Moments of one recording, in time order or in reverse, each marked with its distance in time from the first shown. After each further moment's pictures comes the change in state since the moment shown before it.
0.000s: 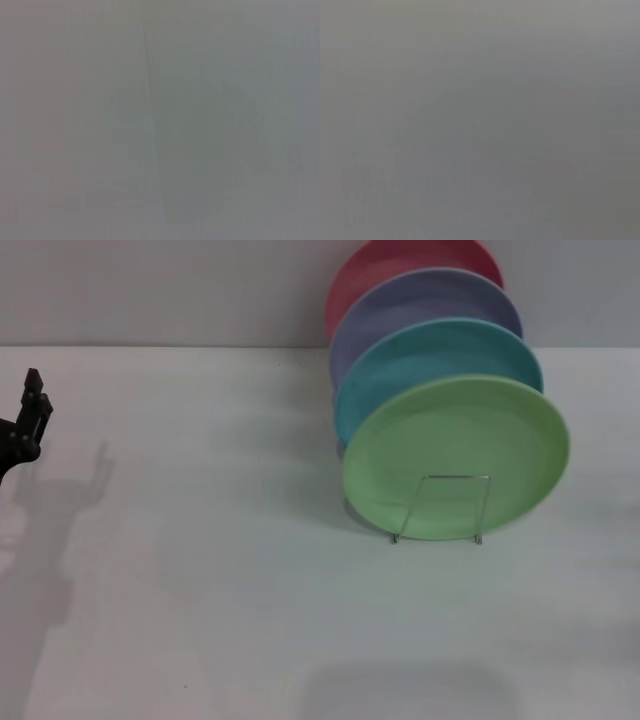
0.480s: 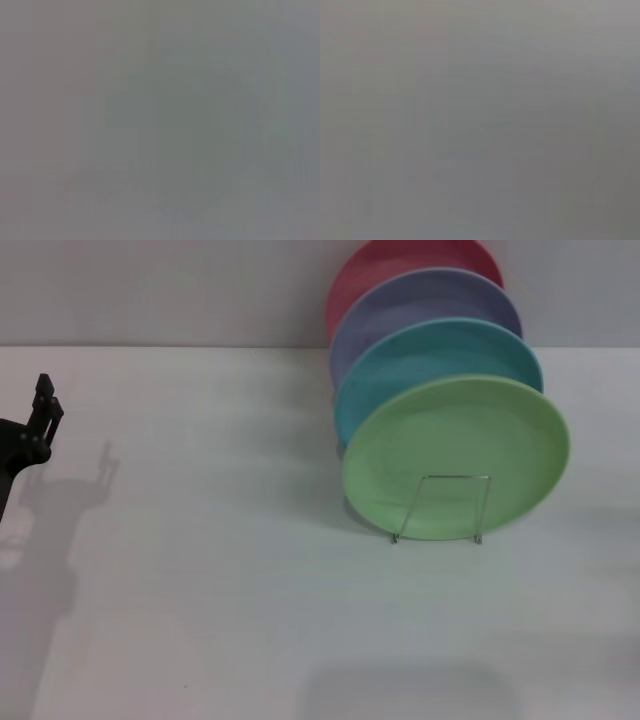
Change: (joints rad) left arm 0.050 0.006 -0.004 -0.128 0.003 -0.128 0.001; right arm -0.020 0.001 -0.009 0.007 -0.008 0.078 -0.004
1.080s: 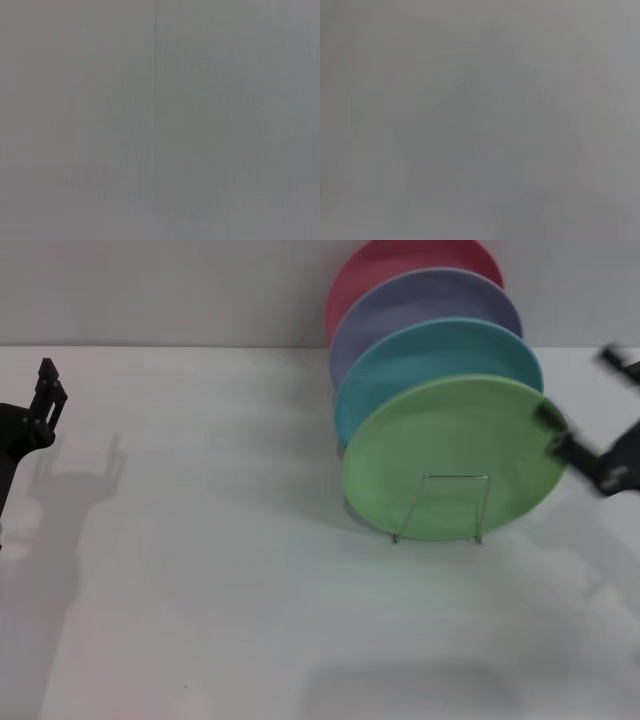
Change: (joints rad) left arm 0.070 0.010 -0.012 -0.188 0.006 -0.131 0.000; right arm -0.031 -0.006 -0.045 0.263 -0.803 0.079 -0.078
